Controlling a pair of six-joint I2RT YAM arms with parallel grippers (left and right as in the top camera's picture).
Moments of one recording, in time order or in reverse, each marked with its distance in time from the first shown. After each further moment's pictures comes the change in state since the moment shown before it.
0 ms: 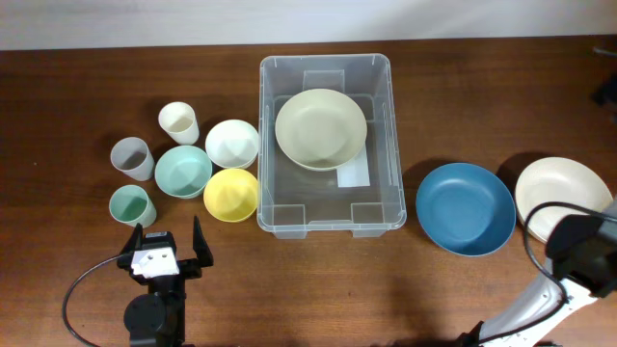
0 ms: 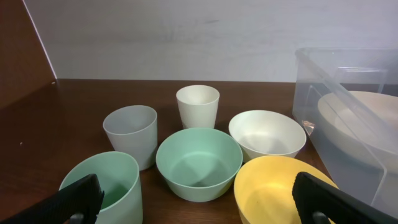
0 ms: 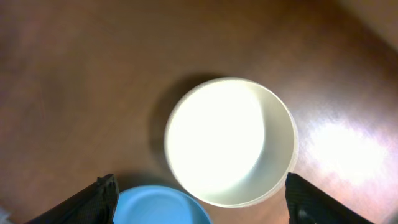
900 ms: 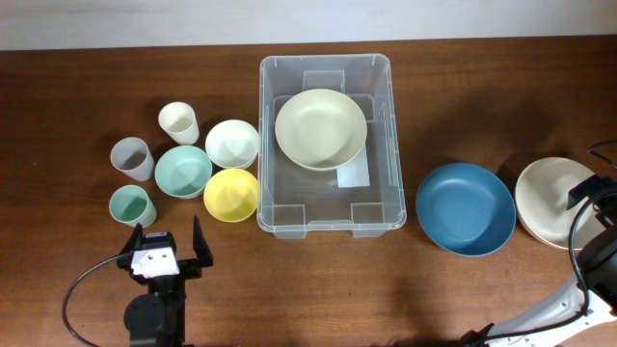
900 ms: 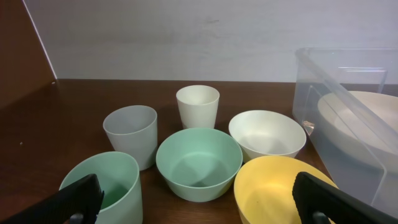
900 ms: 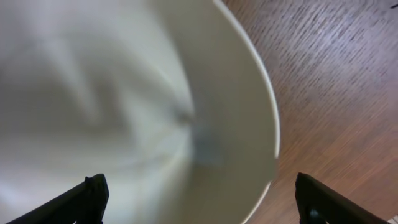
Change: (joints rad) left arm 0.000 0.000 0.000 0.000 0.000 0.000; right arm -0.236 0.008 -0.789 0.384 -0.034 -0.062
